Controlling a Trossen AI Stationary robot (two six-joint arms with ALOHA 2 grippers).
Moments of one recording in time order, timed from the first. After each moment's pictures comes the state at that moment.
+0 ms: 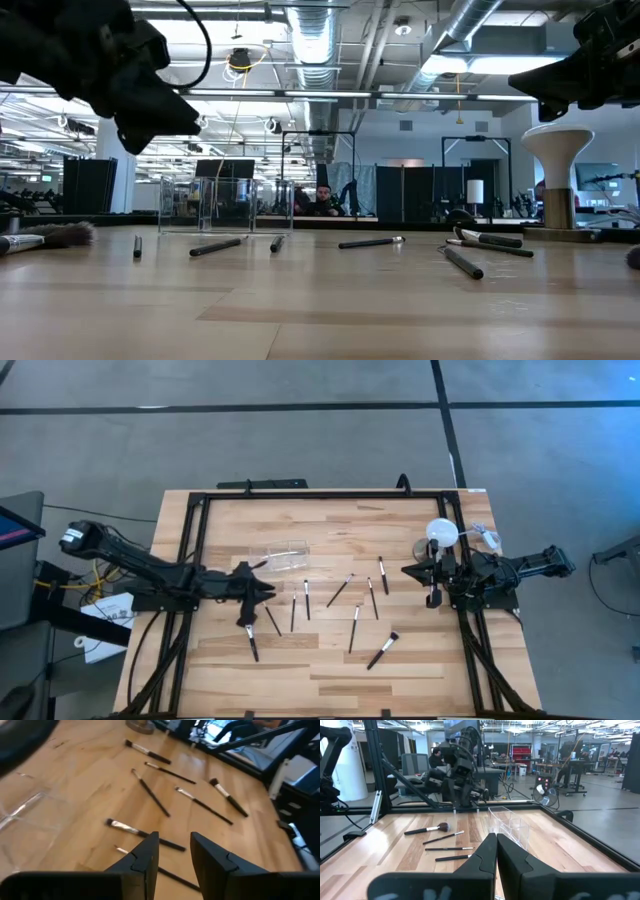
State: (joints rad) left arm -0.32 0.95 0.23 0.33 -0.34 -0.51; right arm 0.22 0.01 0.02 0.01 0.29 -0.05
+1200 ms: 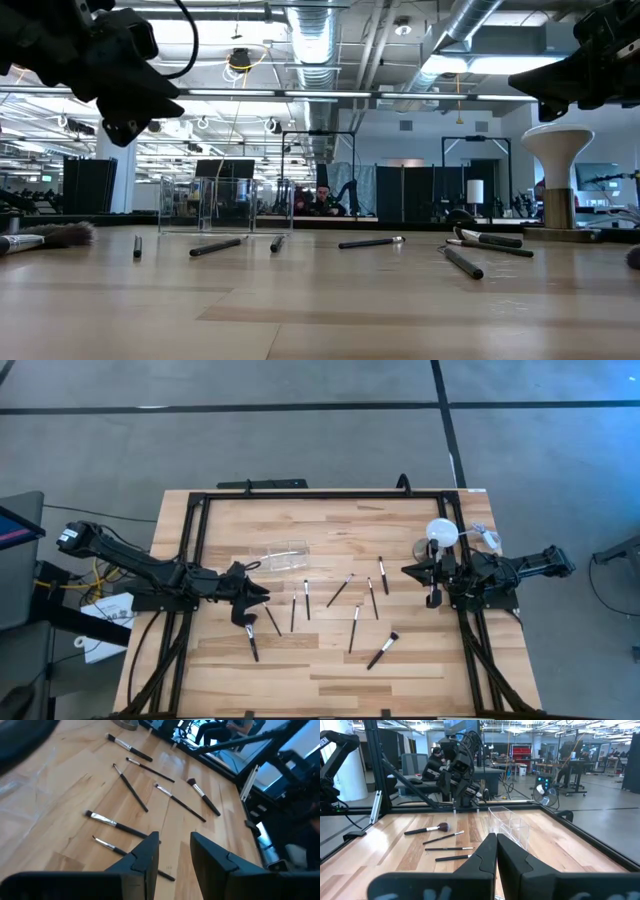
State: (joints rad) left arm -0.34 0.80 0.23 0.21 -0.28 -0.58; right arm 0.22 0.01 0.02 0.01 0.29 -0.05
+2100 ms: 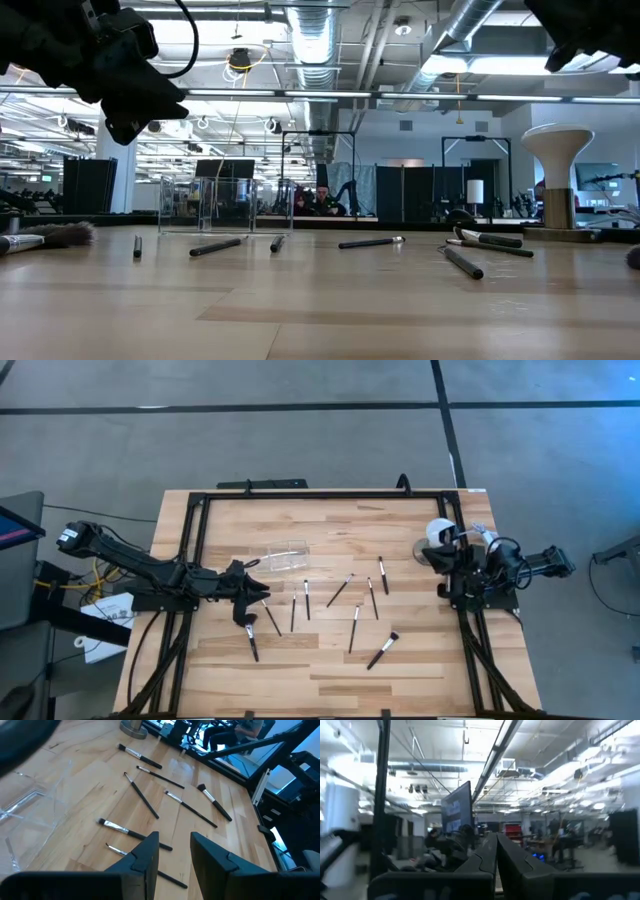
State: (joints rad) left arm -0.34 0.80 0.23 0.21 -0.34 -0.55; right arm 0.21 0.01 0.02 0.50 0.29 -0.23
